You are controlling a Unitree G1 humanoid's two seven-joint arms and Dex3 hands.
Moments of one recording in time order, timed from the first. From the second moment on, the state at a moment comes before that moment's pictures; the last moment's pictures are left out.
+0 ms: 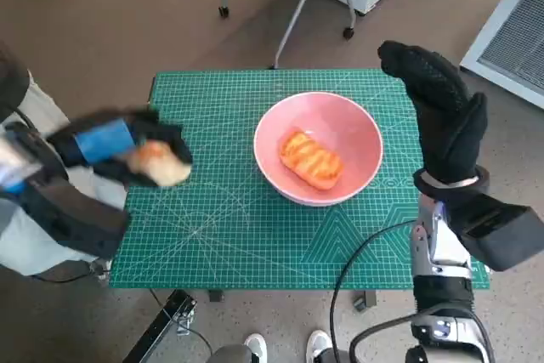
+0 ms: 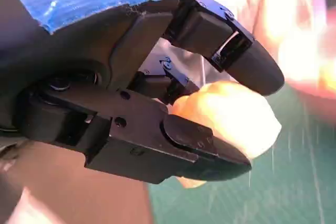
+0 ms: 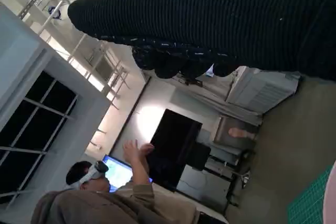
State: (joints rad) left arm -0.73 0.98 -0.15 0.23 0.58 -0.55 -0.46; right arm -0.63 -0.14 -0.14 0.45 0.28 -0.71 0.40
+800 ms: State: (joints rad) left arm -1.11 0.60 -0.33 0.41 0.69 -0.52 -0.36; right arm -0.64 -0.15 -0.14 0.45 0.27 -0.73 0.40
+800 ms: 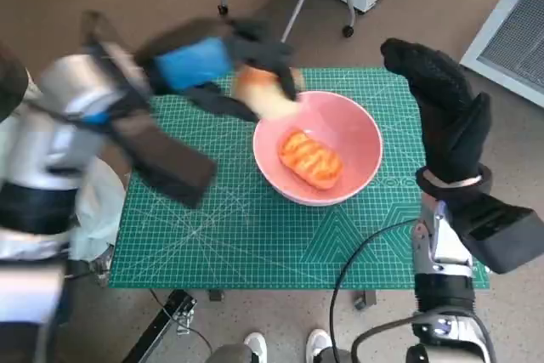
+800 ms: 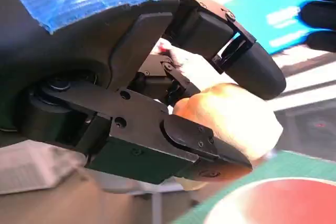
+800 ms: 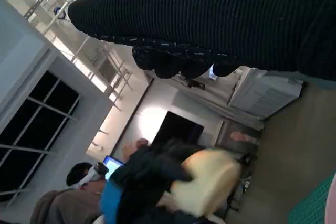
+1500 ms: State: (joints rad) left arm -1.18 0.42 -0.50 0.69 0.78 -0.43 -0.38; right arm -0.62 -0.18 -0.16 0.43 0.26 -0.76 0.39
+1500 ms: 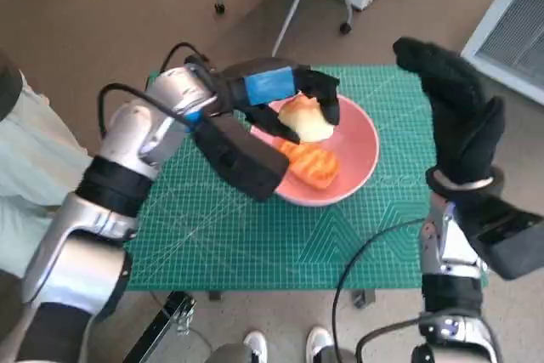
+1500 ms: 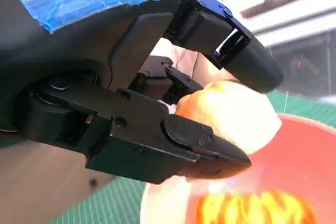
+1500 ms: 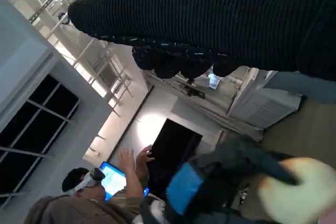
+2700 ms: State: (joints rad) left arm -1.03 0.42 -0.22 0.57 0.31 -0.47 -0.46; right arm -0.63 -0.20 -0.16 0.40 0.22 -0.73 0.34
